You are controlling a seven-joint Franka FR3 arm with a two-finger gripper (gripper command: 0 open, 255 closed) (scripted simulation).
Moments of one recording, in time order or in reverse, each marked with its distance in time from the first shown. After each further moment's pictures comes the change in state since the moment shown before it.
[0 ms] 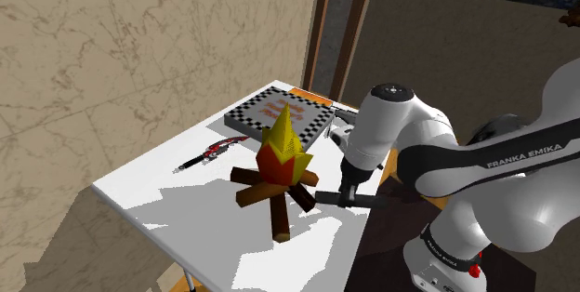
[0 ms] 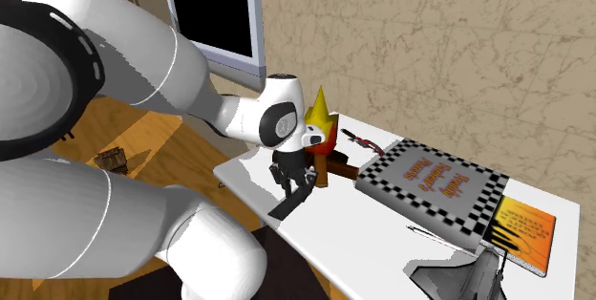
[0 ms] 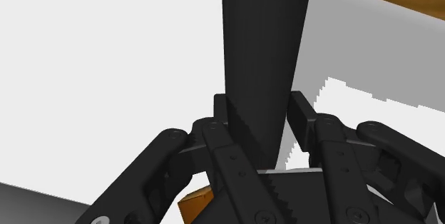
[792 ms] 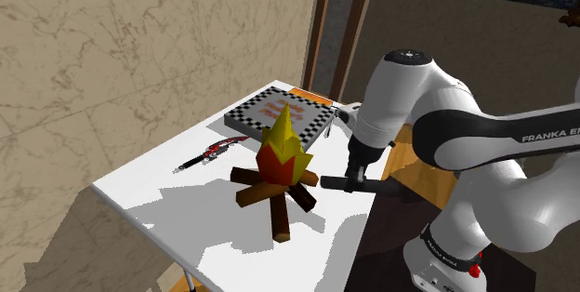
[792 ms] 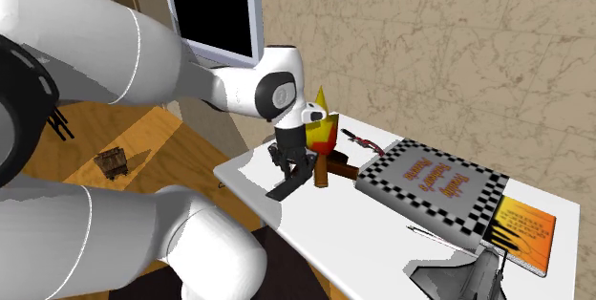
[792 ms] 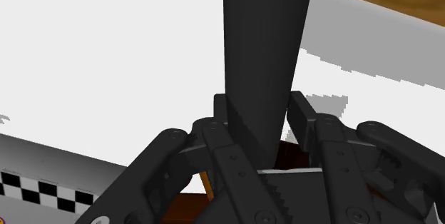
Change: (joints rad) arm 0.002 -0.116 -0.030 0.107 -0.011 -0.221 -0.017
